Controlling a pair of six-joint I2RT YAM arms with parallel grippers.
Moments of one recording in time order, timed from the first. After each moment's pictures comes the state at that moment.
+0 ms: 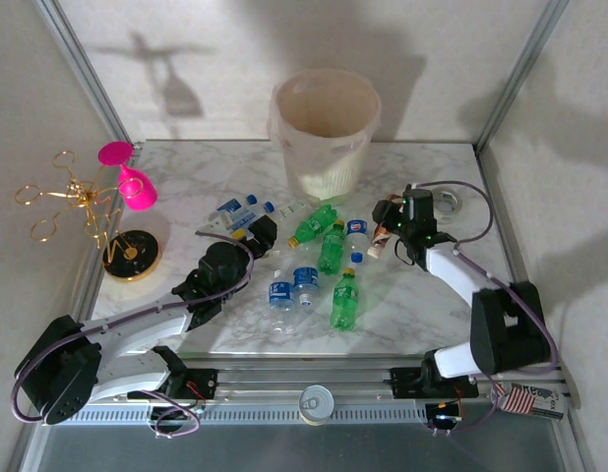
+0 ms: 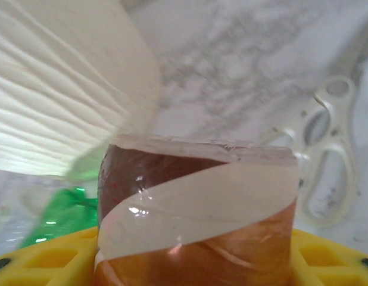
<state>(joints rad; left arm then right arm) -0.69 1.14 0.47 0.48 -0.43 -0.92 0.25 1.38 0.78 0.03 -0.01 0.56</state>
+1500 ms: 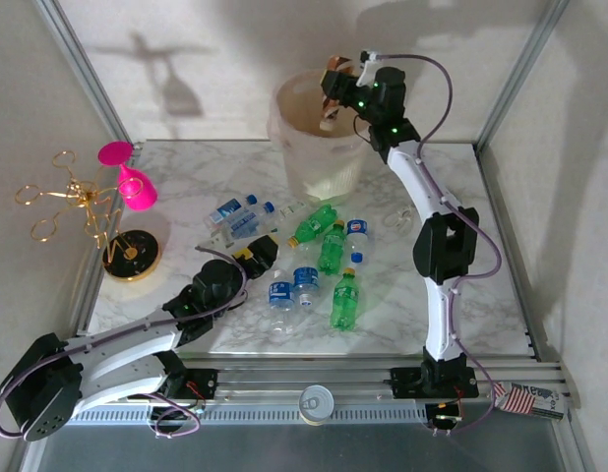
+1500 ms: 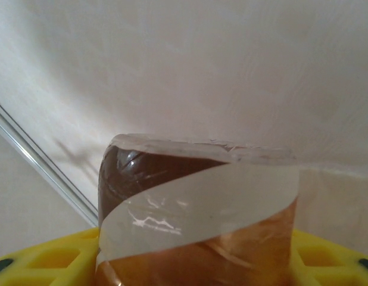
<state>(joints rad) -0.76 0.98 0.36 0.40 -0.35 -1.00 0.33 2.19 2.18 0.00 -0.31 0.47</state>
